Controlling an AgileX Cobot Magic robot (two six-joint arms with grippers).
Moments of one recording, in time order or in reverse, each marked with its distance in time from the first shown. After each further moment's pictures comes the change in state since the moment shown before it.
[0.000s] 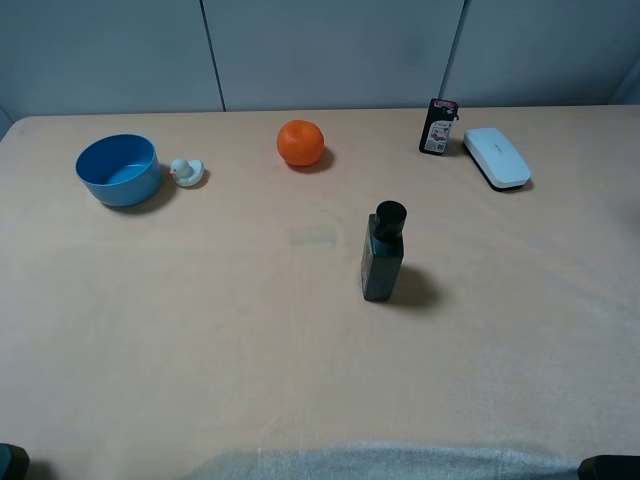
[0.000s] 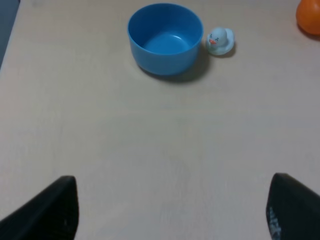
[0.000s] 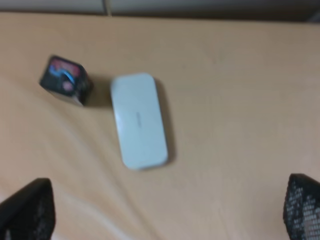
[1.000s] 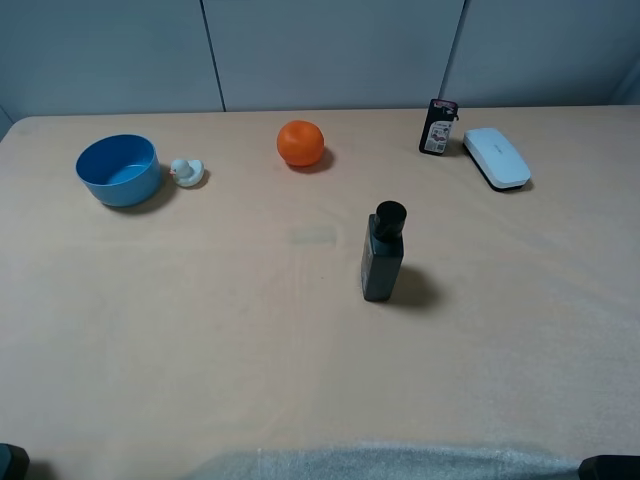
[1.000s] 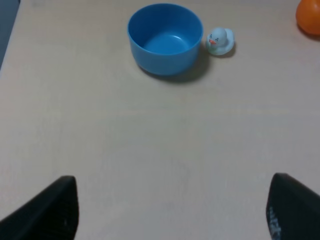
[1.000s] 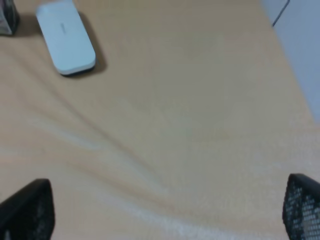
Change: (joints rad) left arm 0.000 0.000 0.000 0.000 0.000 0.000; right arm -0.210 -1.164 1.073 -0.034 -0.248 0.000
